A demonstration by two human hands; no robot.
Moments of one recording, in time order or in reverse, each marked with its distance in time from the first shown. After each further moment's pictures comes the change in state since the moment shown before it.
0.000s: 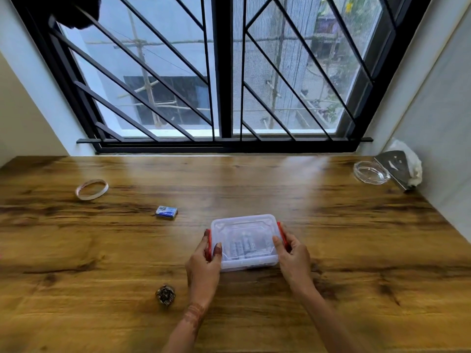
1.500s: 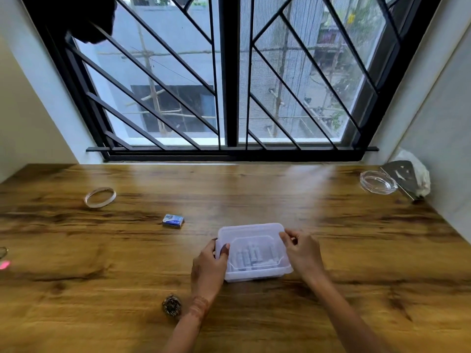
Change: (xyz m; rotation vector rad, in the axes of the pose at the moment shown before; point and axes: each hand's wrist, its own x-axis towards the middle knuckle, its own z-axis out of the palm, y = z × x) left_hand 0.025 0.003 -0.003 0.211 -0.030 0.068; right_hand 0.034 -0.016 -0.005 -0.439 0.021 -0.129
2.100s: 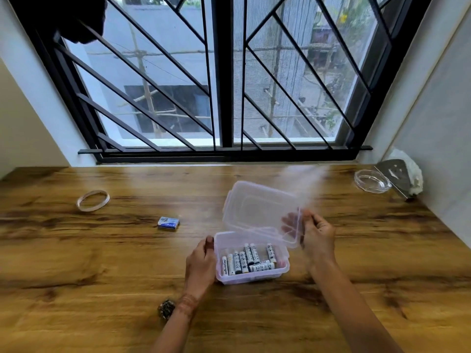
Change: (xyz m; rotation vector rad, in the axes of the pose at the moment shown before) left_hand 0.018 -0.008 -0.002 -0.118 -0.013 -0.083; right_hand 0.011 -0.023 -0.030 1.092 0.113 0.319
